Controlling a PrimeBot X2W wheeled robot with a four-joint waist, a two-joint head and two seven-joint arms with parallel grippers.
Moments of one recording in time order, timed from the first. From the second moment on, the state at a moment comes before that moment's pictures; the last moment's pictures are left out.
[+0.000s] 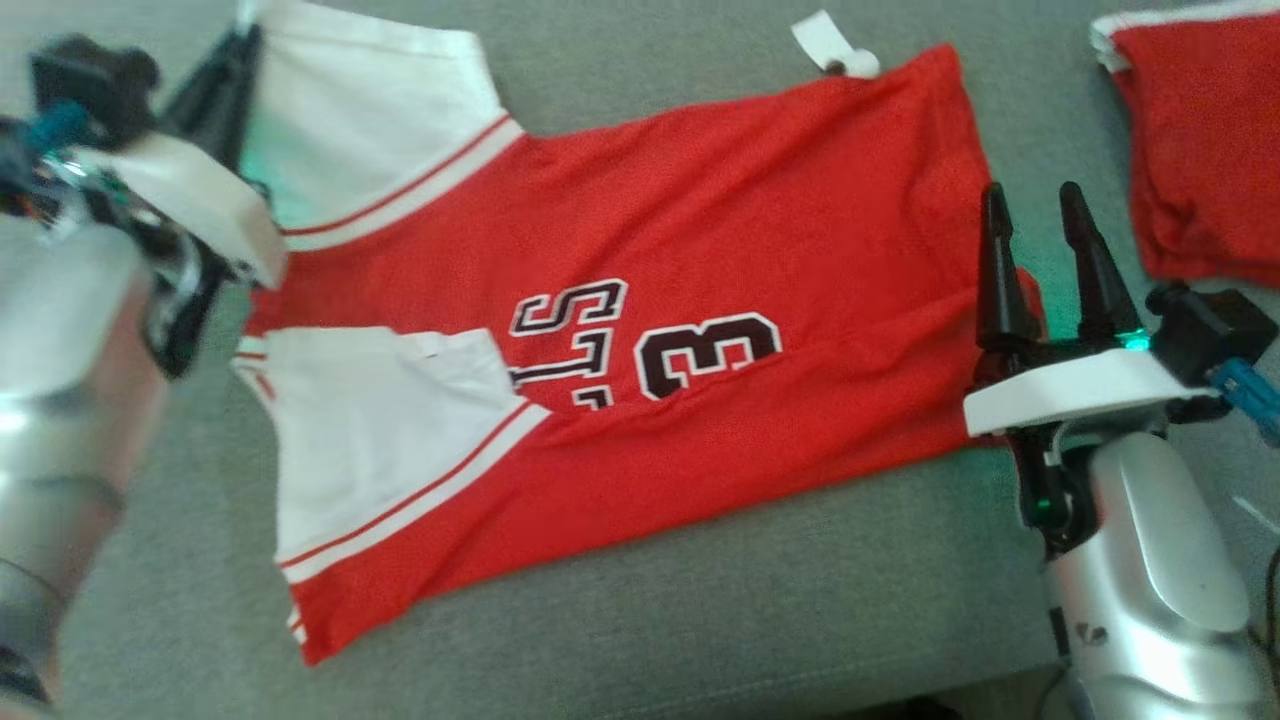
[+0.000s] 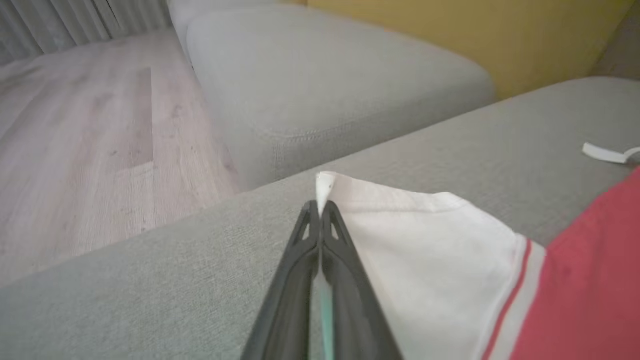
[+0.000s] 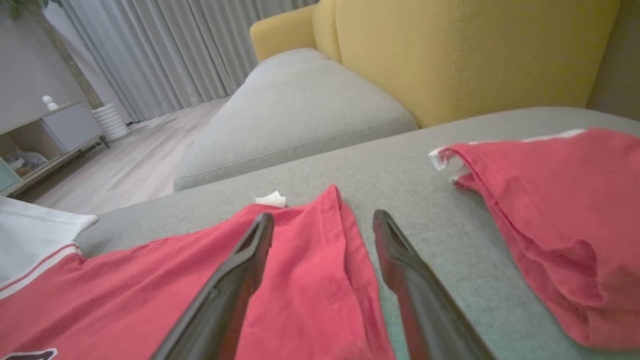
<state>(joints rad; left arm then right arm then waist) -1.03 0.49 -0.88 0.80 -0.78 -0.09 -0.09 -0.38 -0.05 0.05 0.35 0.29 0.13 -0.21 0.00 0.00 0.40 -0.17</state>
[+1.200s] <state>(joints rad) -0.77 0.50 -0.98 0.22 -0.74 0.04 -0.11 -0.86 -0.30 -0.09 0.93 -0.10 0.13 0.26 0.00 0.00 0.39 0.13</state>
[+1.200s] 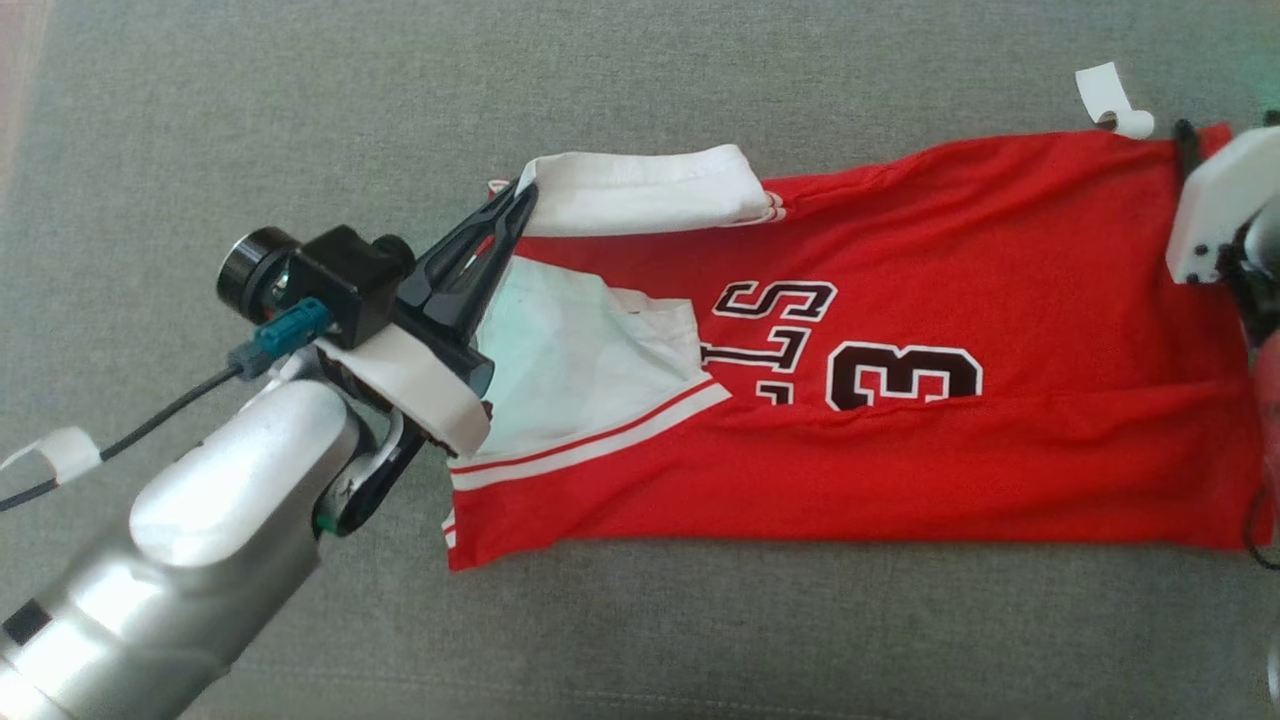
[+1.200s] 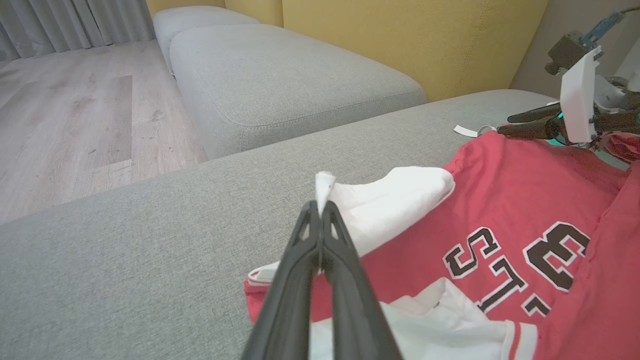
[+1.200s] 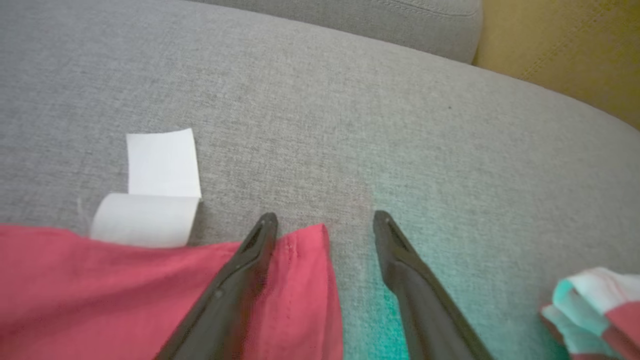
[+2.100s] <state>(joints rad) -1.02 0.53 -0.90 0.46 -0.75 0.01 -0.11 -1.05 -0.31 0.20 0.96 0.27 0.13 0.07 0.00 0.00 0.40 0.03</state>
